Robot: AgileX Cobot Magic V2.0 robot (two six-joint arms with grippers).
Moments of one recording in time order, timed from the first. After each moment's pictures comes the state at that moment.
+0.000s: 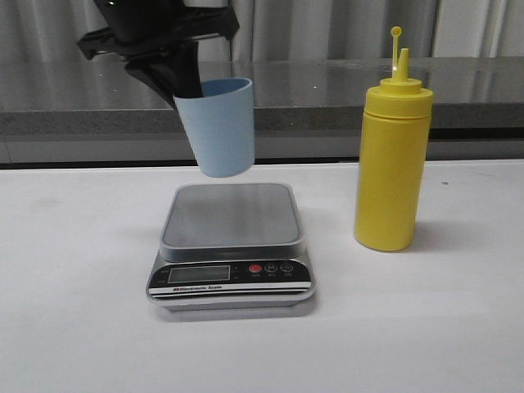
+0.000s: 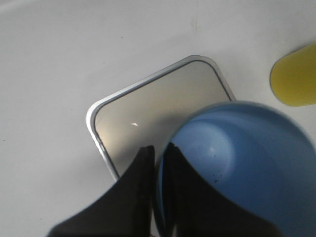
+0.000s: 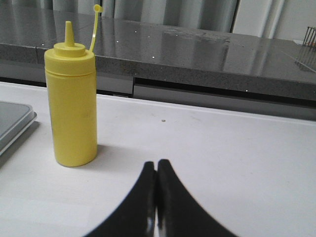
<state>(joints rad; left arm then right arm) -0.46 1.89 -1.65 -0.20 0.90 0.01 0.09 -0.01 0.03 -0.08 0.12 0.04</state>
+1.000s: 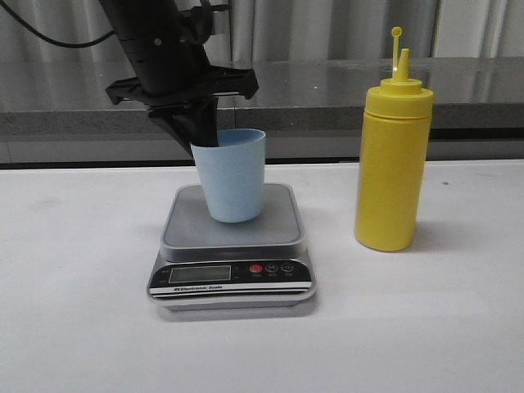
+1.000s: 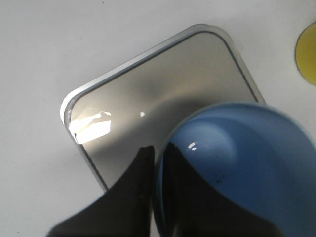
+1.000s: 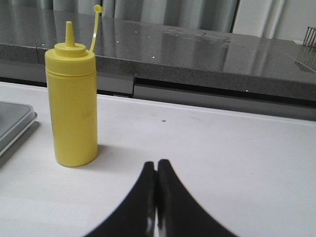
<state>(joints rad) -0.48 2.01 -1.69 -0.18 0.92 0.02 0.09 -0.01 0.03 -0.08 0.12 0.04</state>
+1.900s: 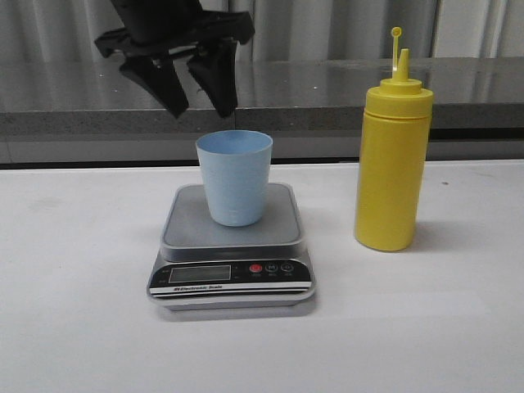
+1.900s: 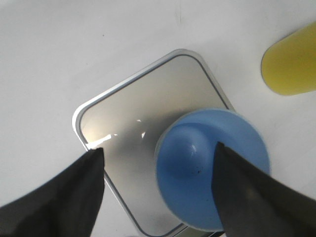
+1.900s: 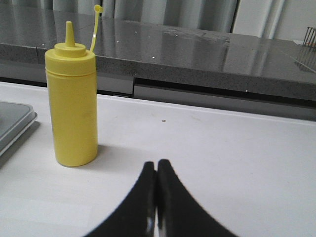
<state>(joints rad) -0.48 1.89 -1.69 -0.18 0.93 0.03 0.09 -0.01 0.03 -0.08 0.12 0.04</state>
